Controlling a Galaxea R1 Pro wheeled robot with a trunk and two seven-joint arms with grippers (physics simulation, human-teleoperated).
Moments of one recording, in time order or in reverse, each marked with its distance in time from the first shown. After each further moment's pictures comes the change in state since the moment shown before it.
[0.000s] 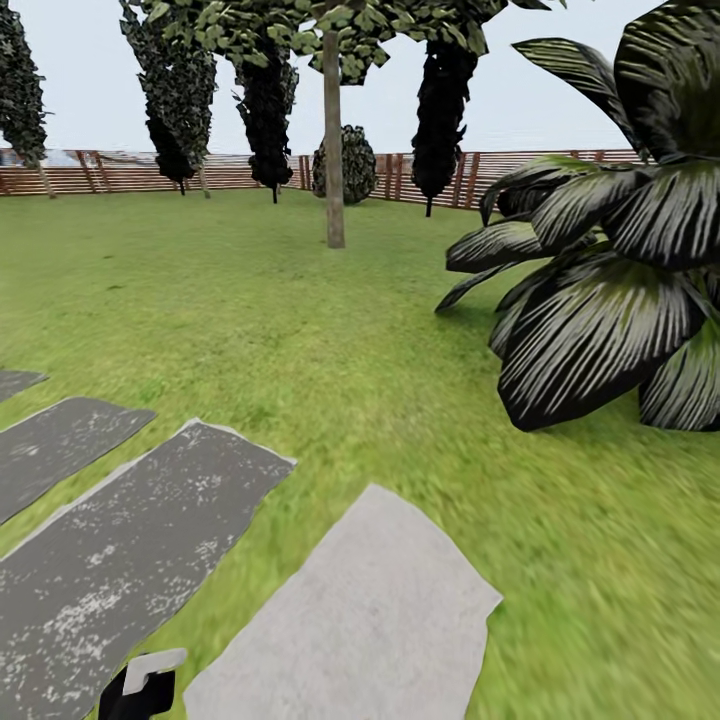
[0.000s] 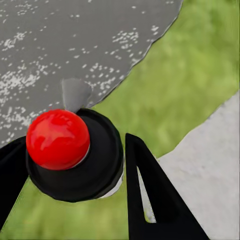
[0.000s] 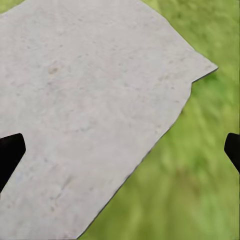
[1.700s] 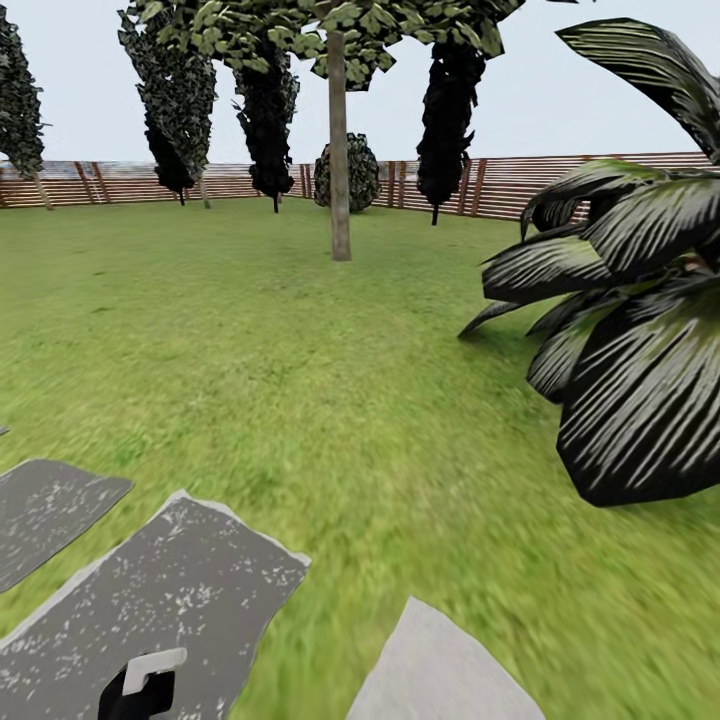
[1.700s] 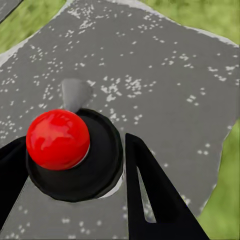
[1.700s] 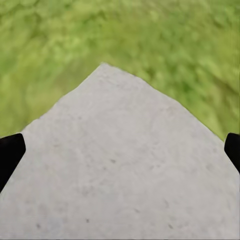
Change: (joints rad) left arm 0.000 0.000 0.000 0.000 0.000 -0.001 0.003; right arm 0.000 0.000 -0.001 0.000 0.000 0.000 0.000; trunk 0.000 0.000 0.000
